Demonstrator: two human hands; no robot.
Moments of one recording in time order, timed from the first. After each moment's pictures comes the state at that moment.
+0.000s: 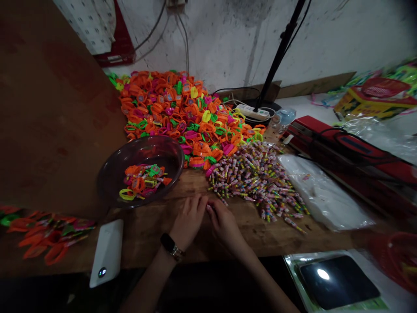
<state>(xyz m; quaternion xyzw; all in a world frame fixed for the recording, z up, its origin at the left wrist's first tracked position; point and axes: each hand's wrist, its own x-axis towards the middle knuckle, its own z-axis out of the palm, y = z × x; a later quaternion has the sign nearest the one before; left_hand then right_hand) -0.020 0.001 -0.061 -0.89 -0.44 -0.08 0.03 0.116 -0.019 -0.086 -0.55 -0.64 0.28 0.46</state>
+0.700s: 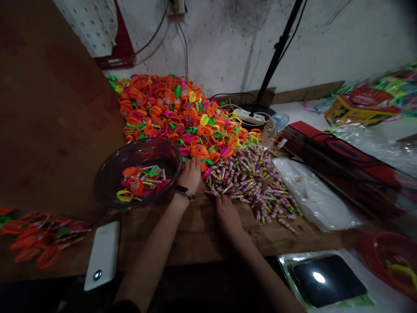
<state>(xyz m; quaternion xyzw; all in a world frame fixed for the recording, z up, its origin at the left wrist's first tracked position) 0.024 0.125 -0.040 -0.83 -0.54 -0.12 0.00 0.139 0.003 -0.106 -0.71 -0.69 0.11 0.13</state>
